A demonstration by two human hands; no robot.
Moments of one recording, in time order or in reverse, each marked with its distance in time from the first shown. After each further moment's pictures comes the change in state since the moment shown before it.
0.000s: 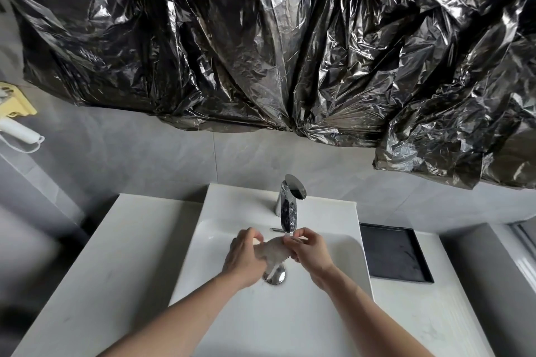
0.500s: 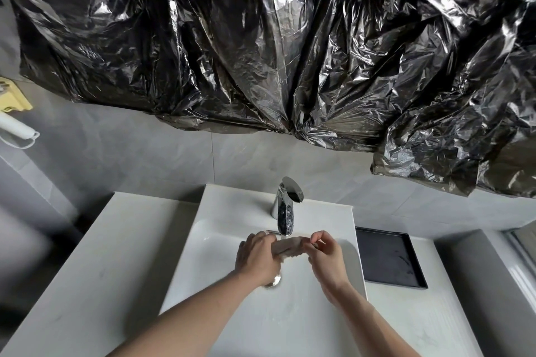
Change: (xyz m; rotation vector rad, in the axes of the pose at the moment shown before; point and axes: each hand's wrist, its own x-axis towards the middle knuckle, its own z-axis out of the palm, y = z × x) left_hand 0.006 0.041 0.019 0.282 0.061 0.136; right_hand -0.025 -0.008 -0.026 0.033 0.174 -0.113
